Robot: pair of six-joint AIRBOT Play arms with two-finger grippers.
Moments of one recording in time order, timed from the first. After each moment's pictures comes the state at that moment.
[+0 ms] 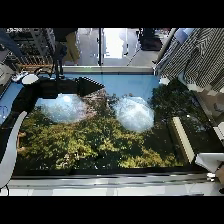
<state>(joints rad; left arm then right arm) -0.16 -1.63 1.75 -0.03 -1.44 -0.72 -0.89 -1.32 2.13 -2.29 1.03 2.00</state>
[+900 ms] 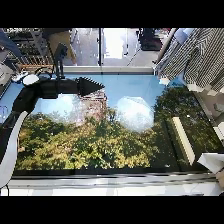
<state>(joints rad) -0.17 -1.64 1.75 -0.03 -1.44 -0.74 -1.11 -1.20 2.07 -2.12 0.91 2.01</state>
